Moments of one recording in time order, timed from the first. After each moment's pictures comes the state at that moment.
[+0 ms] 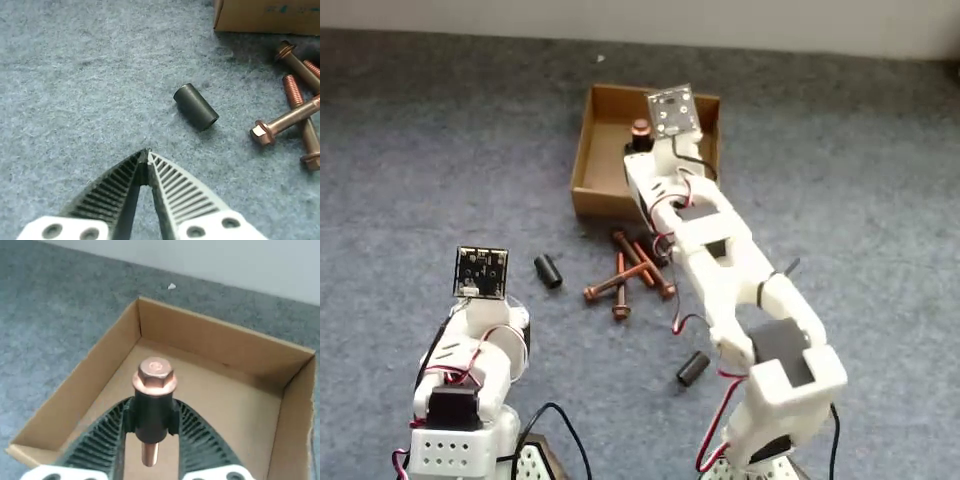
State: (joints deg) left arm -4.0 -101.1 92.4 63.9 3.5; right arm -24.2 12.4 22.1 0.6 2.8
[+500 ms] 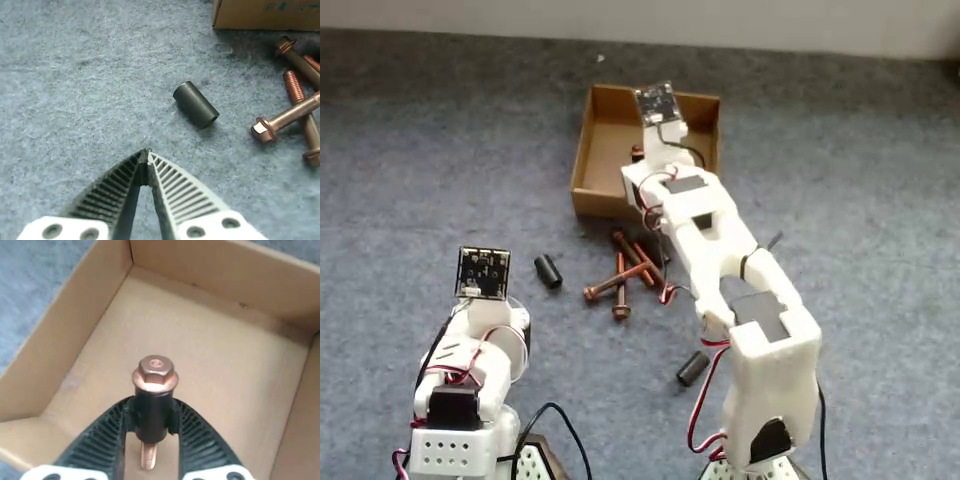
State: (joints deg) left arm -4.0 -101.1 92.7 63.9 2.3; right arm -24.2 24.9 2.2 26.5 2.8
